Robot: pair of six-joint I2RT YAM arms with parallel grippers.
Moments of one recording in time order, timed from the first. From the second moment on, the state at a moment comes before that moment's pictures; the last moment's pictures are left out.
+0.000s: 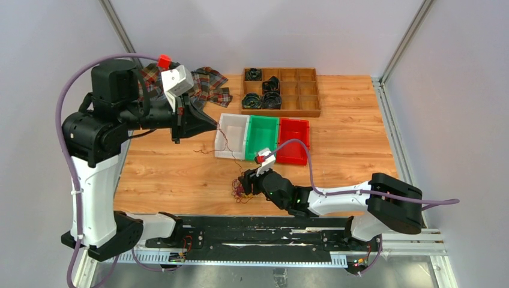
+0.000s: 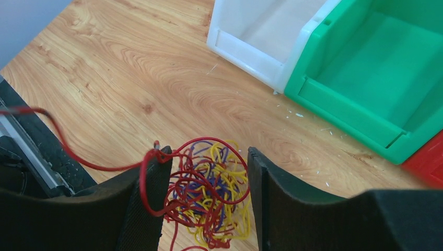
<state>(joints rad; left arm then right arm) -0.35 1.27 2.13 -1.33 0.89 0.26 1.25 1.45 0.60 0.57 0.49 0.39</state>
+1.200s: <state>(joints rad) -0.35 1.22 2.37 -1.12 0.56 0.23 1.25 1.29 0.74 0.39 0.35 0.29</state>
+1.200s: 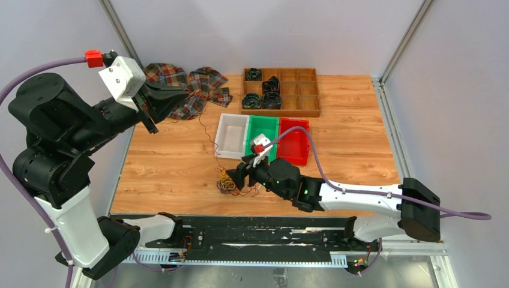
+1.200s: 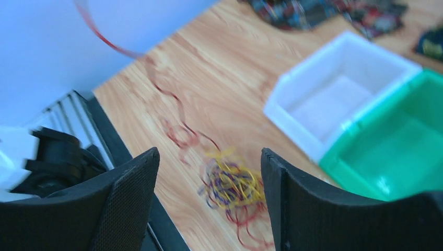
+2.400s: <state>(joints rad) -0.35 1.12 2.43 -0.71 0.16 0.26 1.13 1.68 0.70 0.54 0.16 0.45</state>
